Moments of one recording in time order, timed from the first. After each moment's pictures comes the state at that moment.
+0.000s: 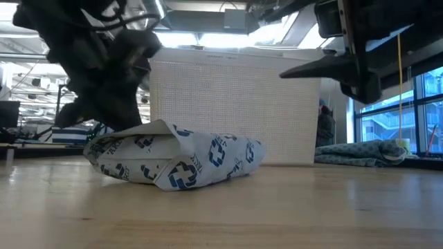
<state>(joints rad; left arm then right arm) -0.37 1.53 0.71 -0.15 -0.36 -1.35 0.55 1.59 0.72 0.45 0.62 1.31</state>
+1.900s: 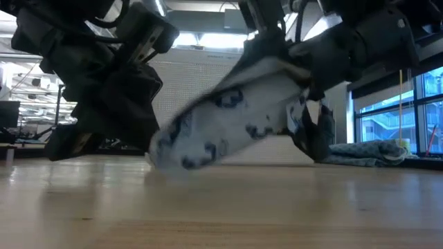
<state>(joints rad) -0.43 1.72 0.71 0.28 -0.21 -1.53 0.40 1.93 0.89 0.55 0.35 1.34</state>
